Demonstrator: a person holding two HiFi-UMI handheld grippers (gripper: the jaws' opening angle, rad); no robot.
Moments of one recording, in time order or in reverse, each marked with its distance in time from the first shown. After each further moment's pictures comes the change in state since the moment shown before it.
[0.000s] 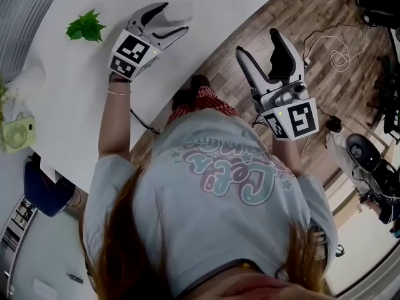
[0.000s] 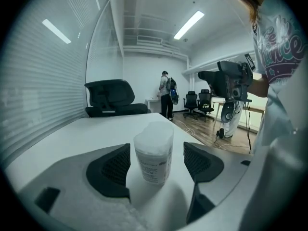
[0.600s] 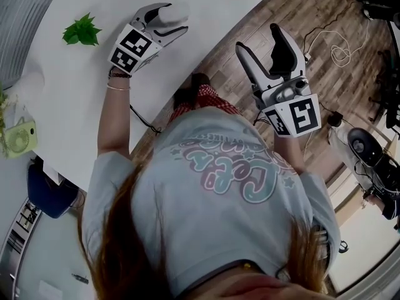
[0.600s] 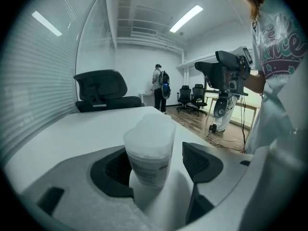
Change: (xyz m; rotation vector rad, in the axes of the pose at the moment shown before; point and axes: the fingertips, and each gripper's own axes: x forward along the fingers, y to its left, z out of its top) left arm 0.020 -0.004 -0.011 0.023 0.081 -0.085; right arm 0.002 -0.010 0.003 -0.001 -0.001 -0.014
